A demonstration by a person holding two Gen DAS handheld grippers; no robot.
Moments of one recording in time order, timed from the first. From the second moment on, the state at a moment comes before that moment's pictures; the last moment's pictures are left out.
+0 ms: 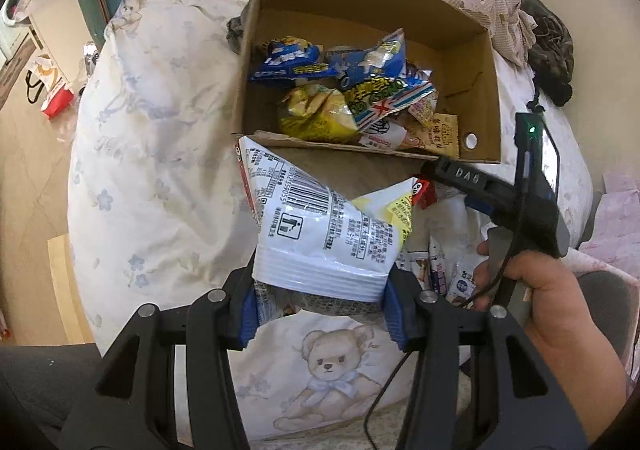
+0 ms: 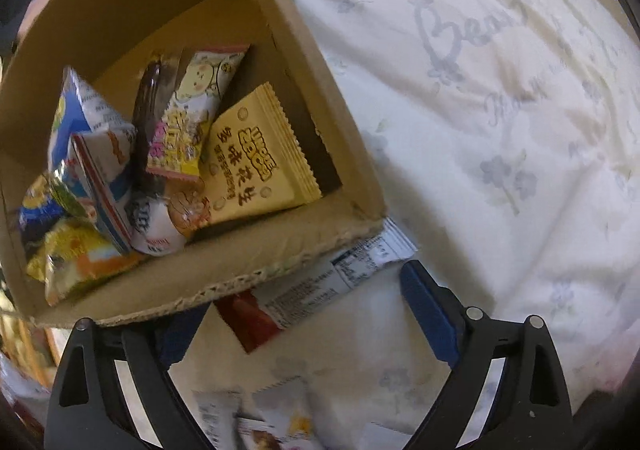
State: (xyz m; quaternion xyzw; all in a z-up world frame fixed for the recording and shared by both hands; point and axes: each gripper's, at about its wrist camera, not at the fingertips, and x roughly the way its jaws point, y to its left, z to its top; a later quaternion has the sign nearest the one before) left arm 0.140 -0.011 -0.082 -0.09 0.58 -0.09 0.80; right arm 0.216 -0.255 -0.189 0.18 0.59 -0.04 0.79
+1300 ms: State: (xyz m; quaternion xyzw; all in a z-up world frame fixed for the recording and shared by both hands) left arm 0.139 -0.020 -0.079 -0.09 0.58 -0.09 0.81; right arm 0.193 -0.321 -0.191 0.21 0.60 -0.06 0.77
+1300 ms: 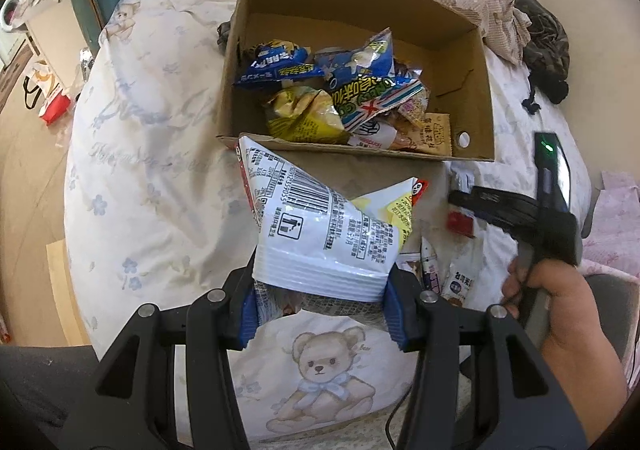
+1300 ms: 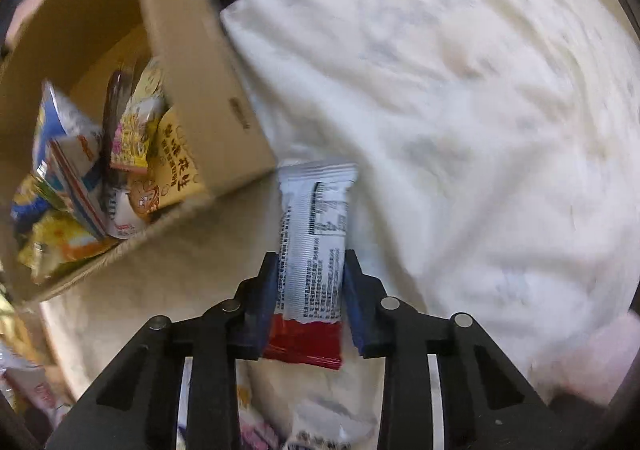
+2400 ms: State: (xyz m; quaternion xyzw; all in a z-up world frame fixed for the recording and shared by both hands) left arm 0.148 0.001 -0.042 0.00 0.47 0.01 0.88; right arm 0.141 -0.237 -0.038 0.22 0.42 0.19 0.86
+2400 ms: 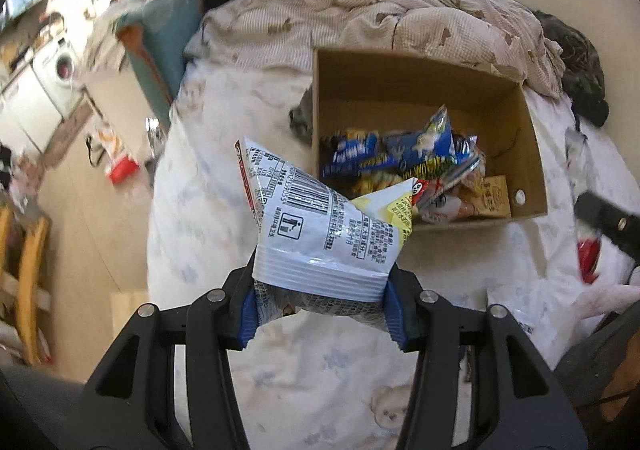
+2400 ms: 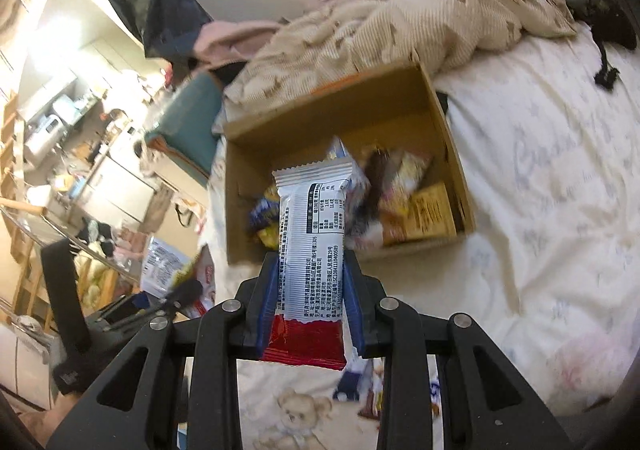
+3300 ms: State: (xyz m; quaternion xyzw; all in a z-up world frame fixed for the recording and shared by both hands) left arm 0.265 -0.037 -0.018 0.06 0.40 -0.06 0.91; right arm 0.247 -0.269 -0.050 0.20 0.42 0.14 0.87
